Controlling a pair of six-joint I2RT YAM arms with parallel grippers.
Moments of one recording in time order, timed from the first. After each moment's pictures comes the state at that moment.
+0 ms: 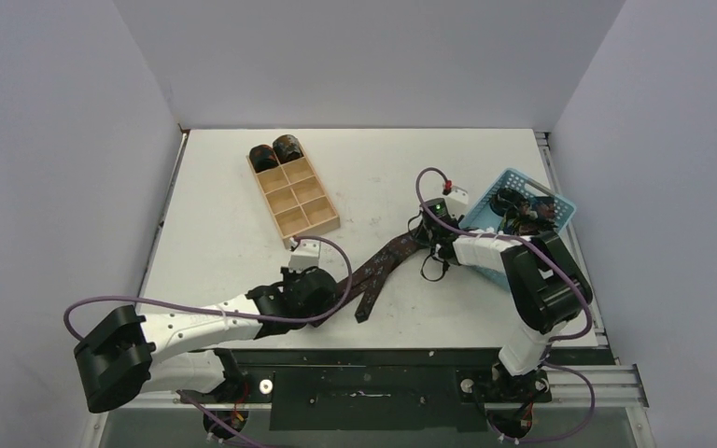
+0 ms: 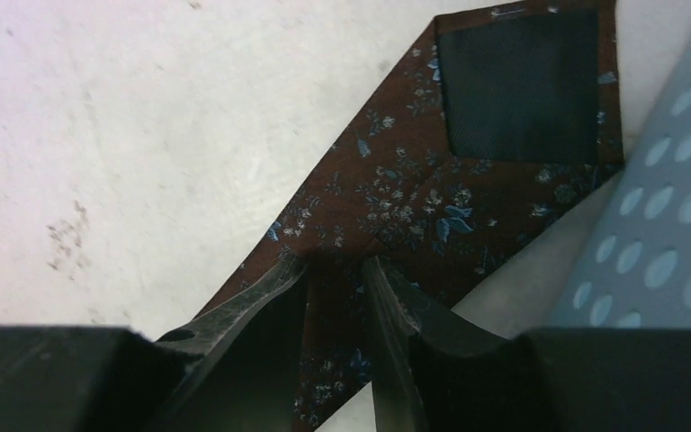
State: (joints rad) left arm -1.06 1.16 0.57 -0.34 -0.77 -0.69; right arm 0.45 1.75 0.86 0.09 0.35 0.71
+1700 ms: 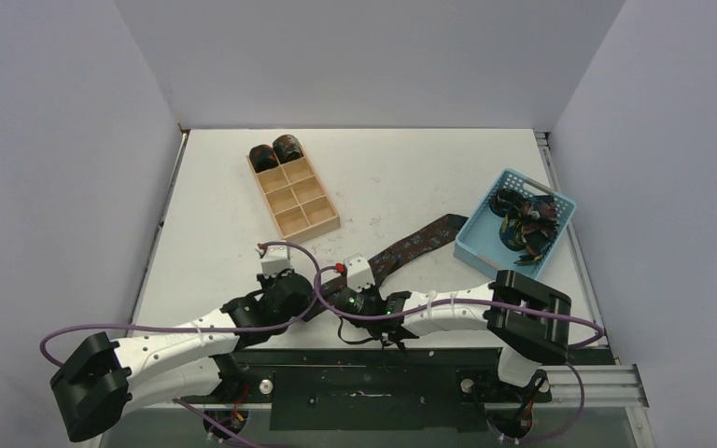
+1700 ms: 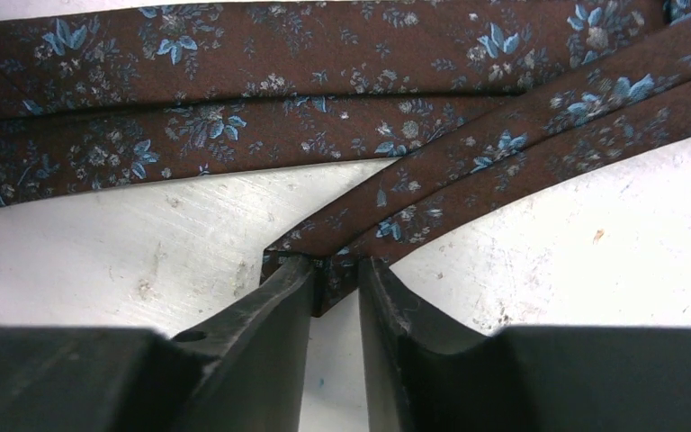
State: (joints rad) left arm -0.95 0.98 0.40 -0.23 -0.80 -0.79; right arm 1.24 1.66 0.83 -0.17 0.55 0.62
